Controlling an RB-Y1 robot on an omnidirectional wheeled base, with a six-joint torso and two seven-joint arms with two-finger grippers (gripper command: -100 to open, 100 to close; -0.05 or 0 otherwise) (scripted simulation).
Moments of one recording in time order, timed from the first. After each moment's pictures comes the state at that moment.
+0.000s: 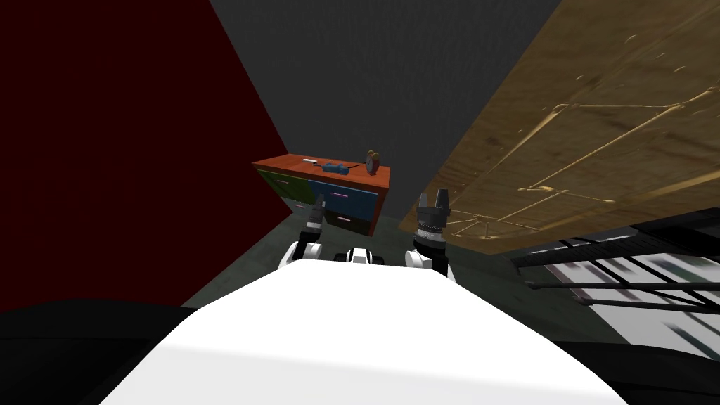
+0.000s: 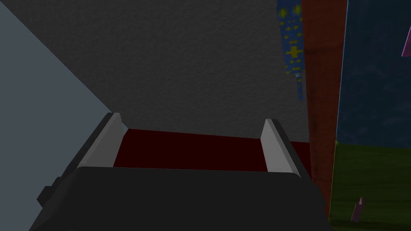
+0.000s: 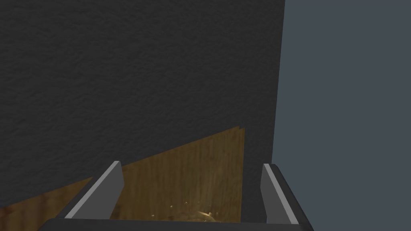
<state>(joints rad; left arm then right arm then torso) 0.37 0.14 -0.07 -1.91 -0.05 -0.45 -0.17 0.49 -0.03 0.06 -2.24 0.01 -0.58 0.05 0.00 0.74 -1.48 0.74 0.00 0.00</state>
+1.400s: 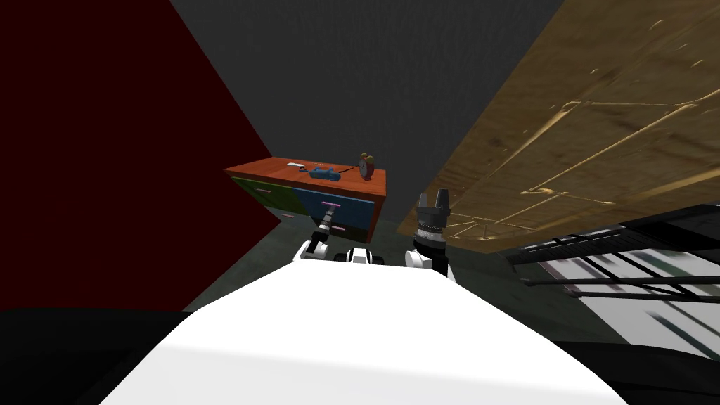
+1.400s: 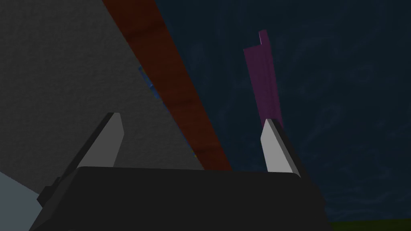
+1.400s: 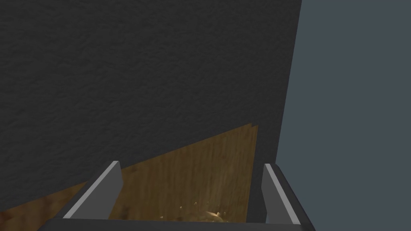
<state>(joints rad) 0.25 0.13 -0.11 -1.60 -0.10 -0.35 -0.18 0.49 -0.03 0.06 -2.24 0.01 -0.58 0.05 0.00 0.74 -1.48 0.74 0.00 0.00</state>
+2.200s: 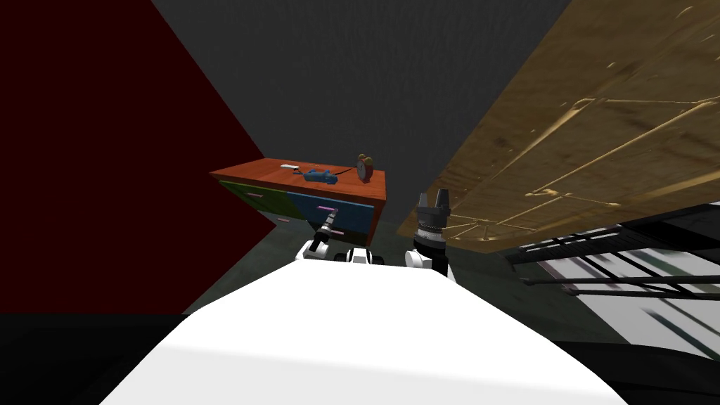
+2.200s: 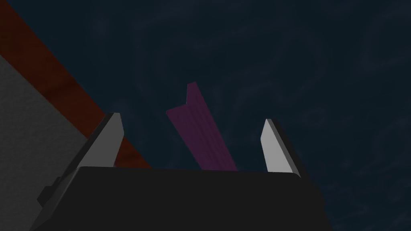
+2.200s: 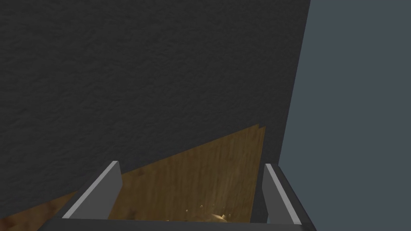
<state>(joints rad) 0.19 0.15 -0.12 -1.46 -0.12 -0.31 -0.19 0.49 -0.03 0.06 -2.24 0.01 -0.58 0.05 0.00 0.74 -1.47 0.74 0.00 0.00</state>
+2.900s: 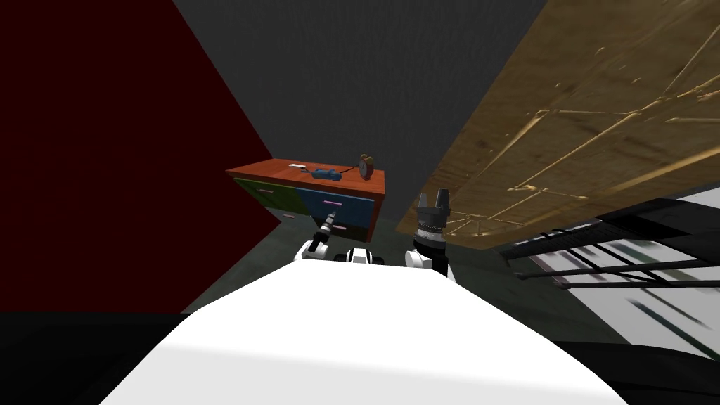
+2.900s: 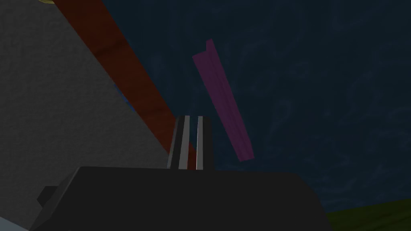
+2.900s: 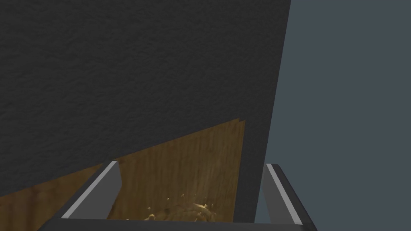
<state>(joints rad) 0.21 0.16 -0.13 -1.50 -0.12 -0.29 -0.18 0.49 -0.03 0.06 -2.24 0.01 -0.58 0.05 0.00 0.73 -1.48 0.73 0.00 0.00</state>
